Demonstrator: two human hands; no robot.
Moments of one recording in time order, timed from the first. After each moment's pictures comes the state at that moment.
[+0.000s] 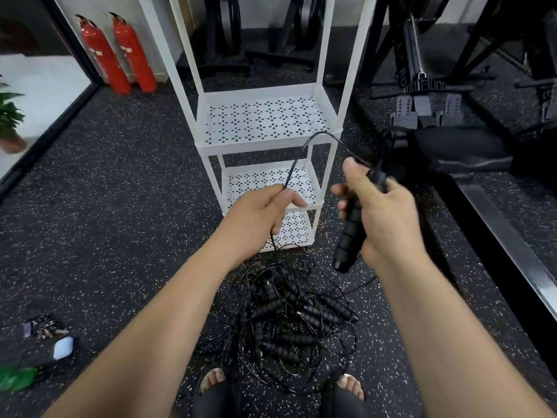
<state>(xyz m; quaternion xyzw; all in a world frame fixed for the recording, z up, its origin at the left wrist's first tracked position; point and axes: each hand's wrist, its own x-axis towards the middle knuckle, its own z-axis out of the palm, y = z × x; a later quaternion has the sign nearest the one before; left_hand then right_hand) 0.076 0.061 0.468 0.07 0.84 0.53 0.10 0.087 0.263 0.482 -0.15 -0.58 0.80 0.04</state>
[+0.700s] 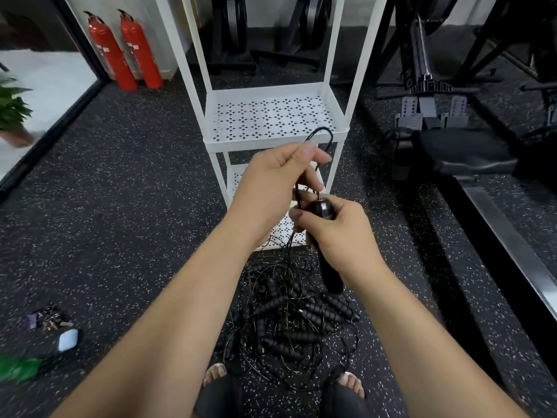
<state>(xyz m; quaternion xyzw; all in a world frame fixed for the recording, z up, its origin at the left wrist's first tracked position) 0.069 0.087 0.510 0.06 0.72 0.69 0.03 0.101 0.223 0.453 -0.03 -0.72 0.69 -0.03</state>
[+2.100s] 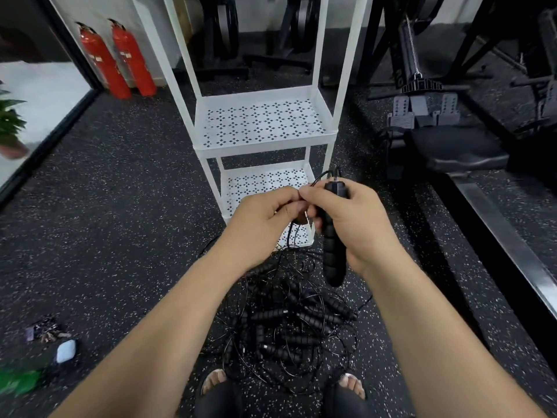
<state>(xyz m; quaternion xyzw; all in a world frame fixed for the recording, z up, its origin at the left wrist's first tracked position) 0.081 0.070 0.463 0.15 0.84 0.51 0.04 0.094 0.247 0.485 -0.07 -0.65 0.75 -0.03</state>
